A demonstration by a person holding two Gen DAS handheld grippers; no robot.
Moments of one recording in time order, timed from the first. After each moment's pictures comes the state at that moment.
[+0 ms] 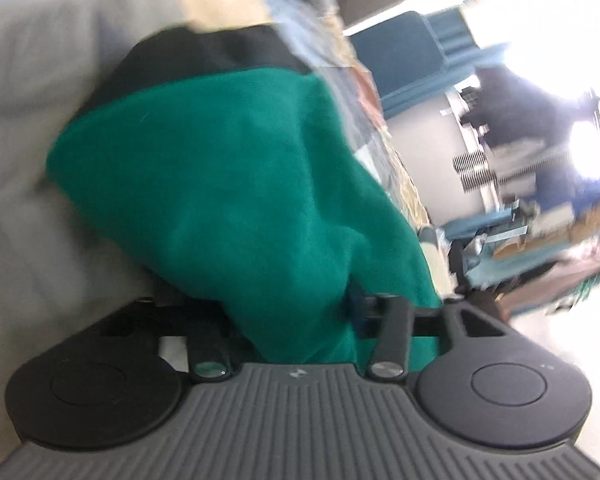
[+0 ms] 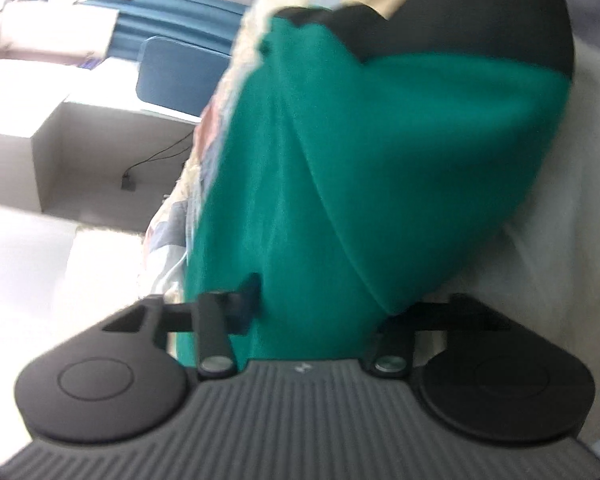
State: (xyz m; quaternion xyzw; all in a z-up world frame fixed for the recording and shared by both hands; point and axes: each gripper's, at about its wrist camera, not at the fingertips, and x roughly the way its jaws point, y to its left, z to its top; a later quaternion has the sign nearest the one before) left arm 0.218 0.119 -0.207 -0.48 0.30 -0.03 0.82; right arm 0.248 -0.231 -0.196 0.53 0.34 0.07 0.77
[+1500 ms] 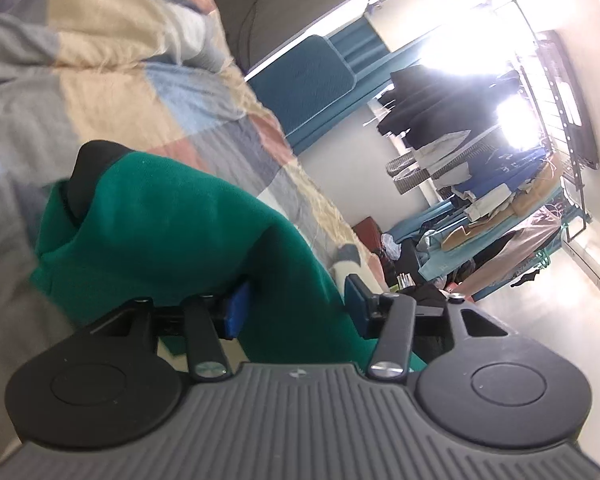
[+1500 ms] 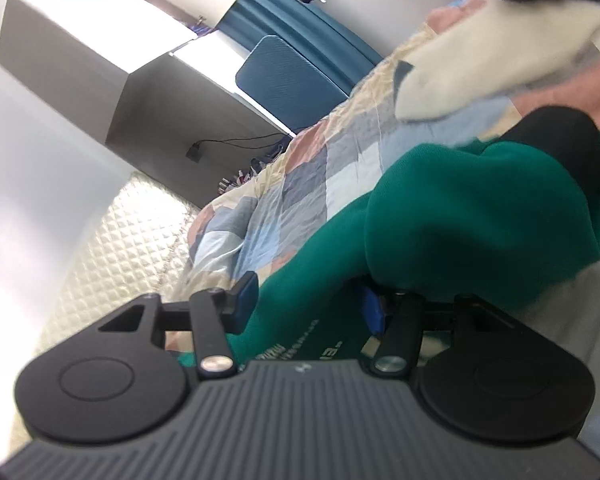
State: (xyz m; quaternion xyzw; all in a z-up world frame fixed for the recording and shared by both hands) left arm 0.185 0.115 -0.064 -0.43 0.22 -0.09 0.87; right arm 0.217 -0.246 -0.061 0.39 0.28 0.14 0.87
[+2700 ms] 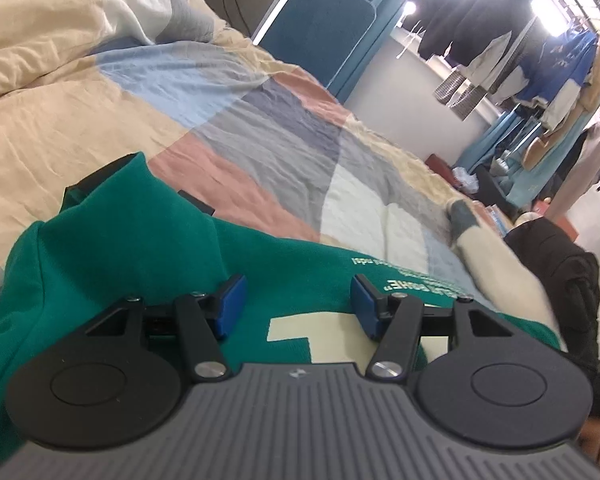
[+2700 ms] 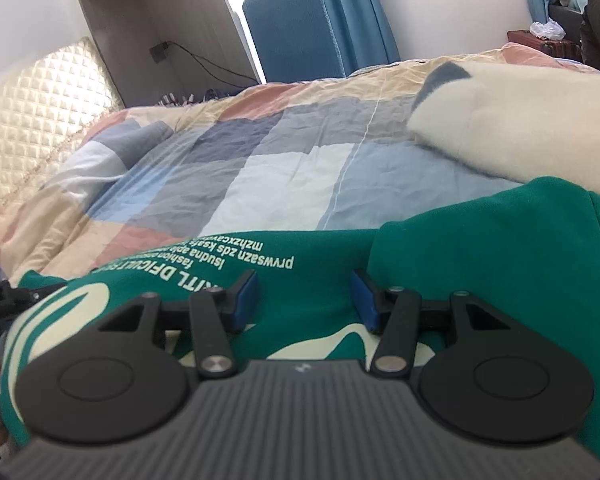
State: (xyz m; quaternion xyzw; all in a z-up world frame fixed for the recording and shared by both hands) left arm 0.430 0.105 -0.177 -0.27 0.30 -0.07 0.91; right arm 0.429 -0.198 -0.165 0.13 0.31 0.13 0.93
